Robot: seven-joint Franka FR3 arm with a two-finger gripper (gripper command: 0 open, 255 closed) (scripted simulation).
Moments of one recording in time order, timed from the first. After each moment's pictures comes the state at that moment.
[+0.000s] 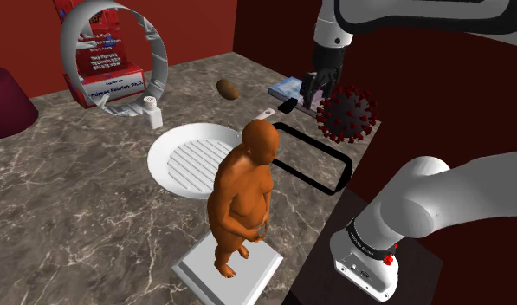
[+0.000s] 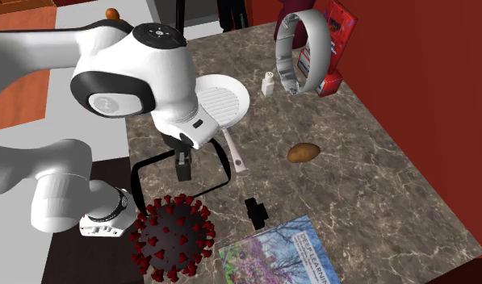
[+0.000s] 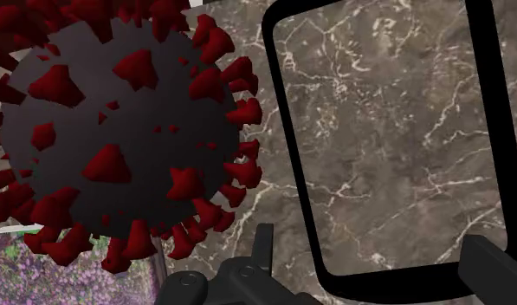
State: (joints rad) arm 0.02 -0.62 -0.01 -2.37 -0.11 1.64 0.04
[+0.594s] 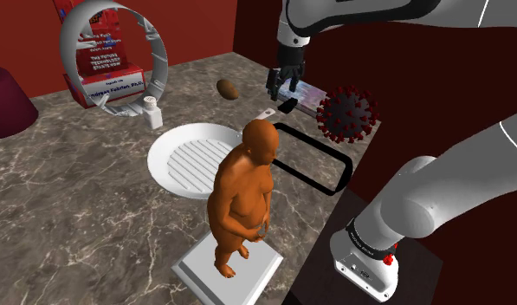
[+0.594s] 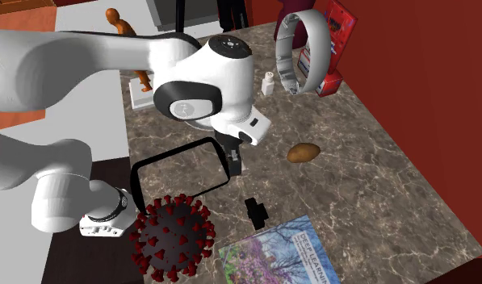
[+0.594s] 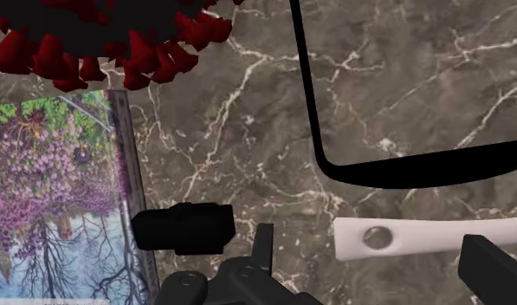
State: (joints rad) arm 0.03 -0.29 -0.01 -2.19 -0.10 1.84 0.02
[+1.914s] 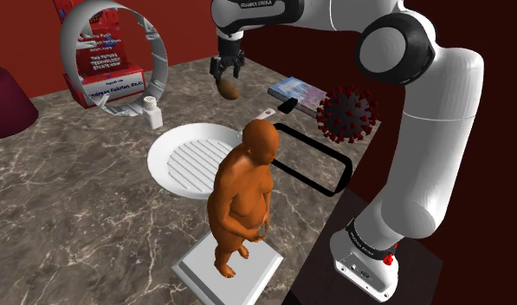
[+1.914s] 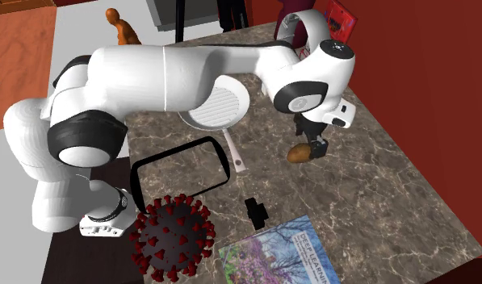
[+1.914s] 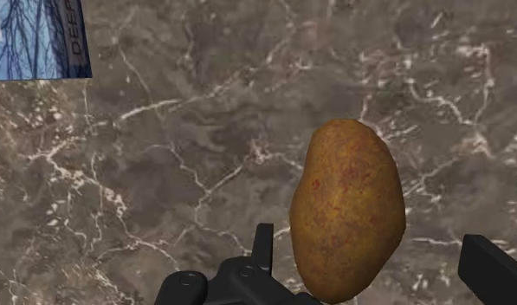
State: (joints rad) arm 0.05 0.43 0.01 -1.43 -0.09 1.90 -0.05
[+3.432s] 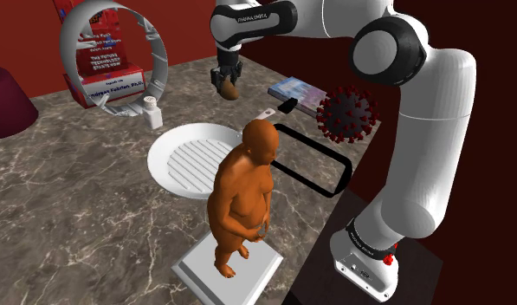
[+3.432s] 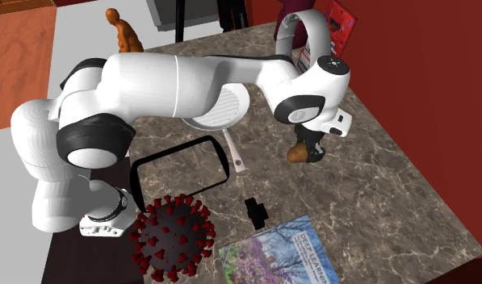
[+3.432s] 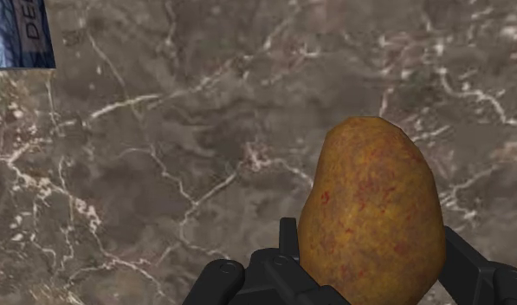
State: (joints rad) arm 0.05 0.47 0.00 -1.47 -0.09 1.98 -0.05
